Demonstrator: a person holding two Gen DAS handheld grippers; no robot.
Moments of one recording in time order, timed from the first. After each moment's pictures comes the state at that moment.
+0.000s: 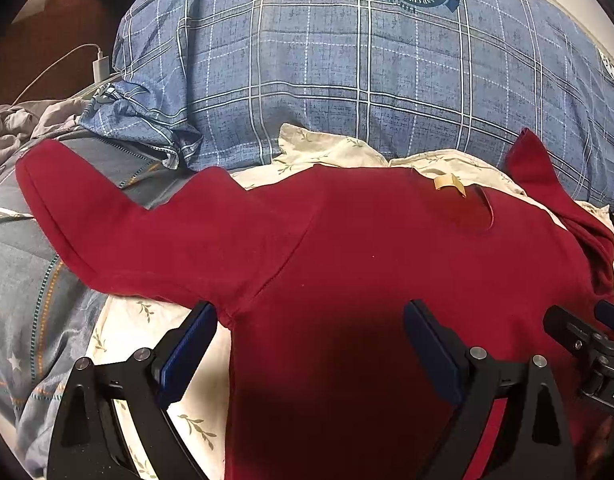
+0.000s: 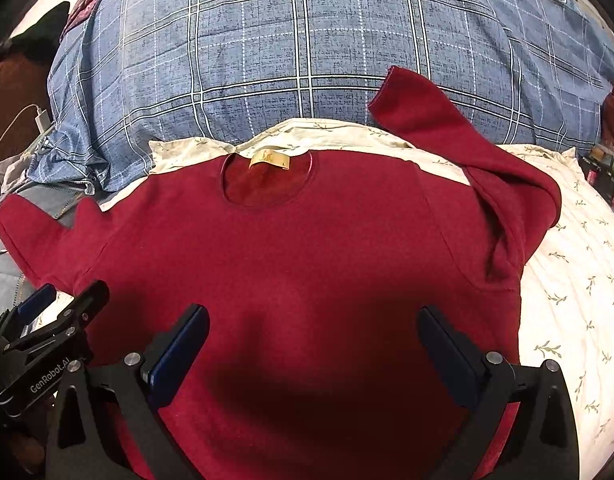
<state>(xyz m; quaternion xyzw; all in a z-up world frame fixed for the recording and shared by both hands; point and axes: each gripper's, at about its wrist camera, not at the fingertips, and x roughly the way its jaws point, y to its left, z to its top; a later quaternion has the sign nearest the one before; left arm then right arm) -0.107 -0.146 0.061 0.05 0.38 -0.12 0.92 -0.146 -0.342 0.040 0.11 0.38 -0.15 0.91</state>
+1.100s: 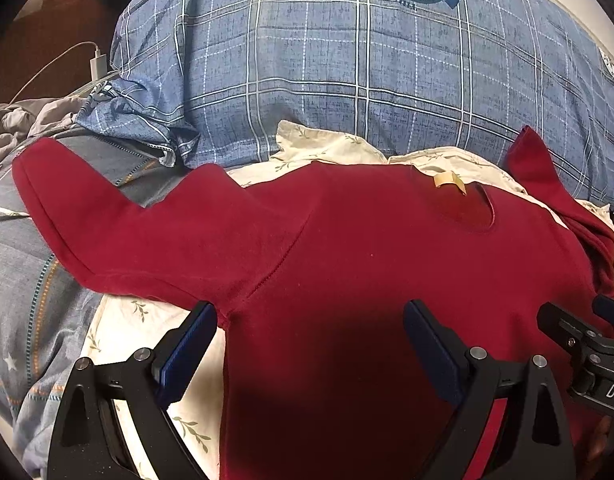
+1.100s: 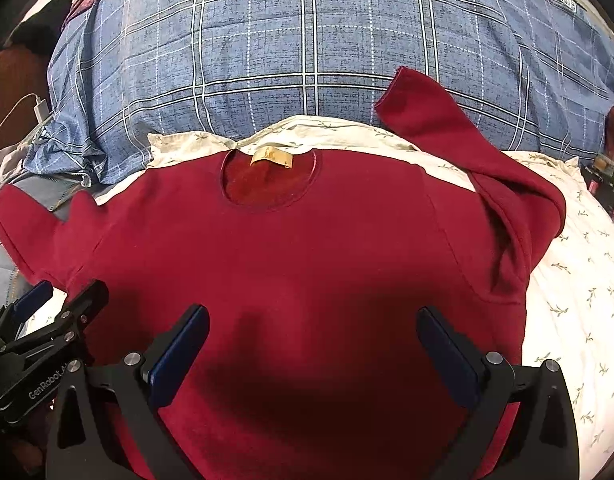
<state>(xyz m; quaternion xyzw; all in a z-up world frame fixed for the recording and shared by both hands) -0.102 -0.149 0.056 0.05 0.39 -0.12 0.91 -0.136 -0.339 0.038 0.09 0.39 -0.15 0.90</state>
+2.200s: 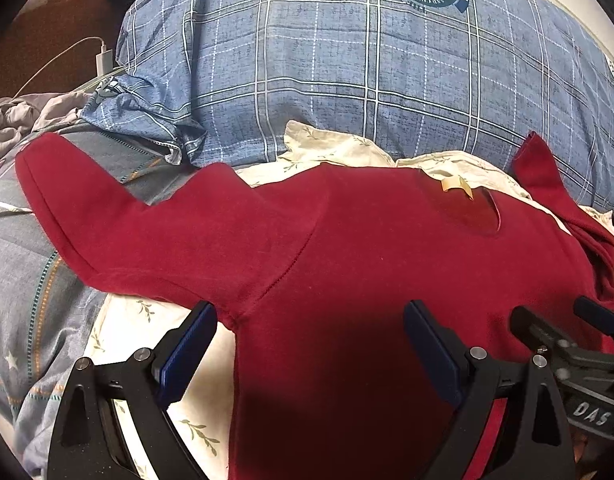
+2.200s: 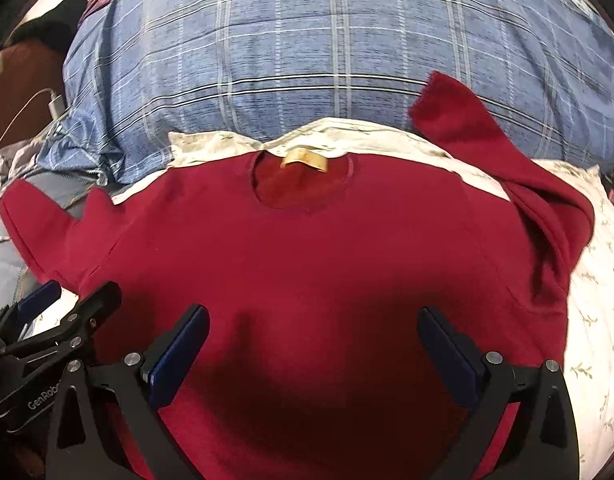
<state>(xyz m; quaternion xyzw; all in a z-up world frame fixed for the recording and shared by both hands) -0.098 -0.142 0.057 0.04 0.39 -0.11 0.91 -0.116 -0.319 0.031 0.09 0.37 -0.11 0.92</state>
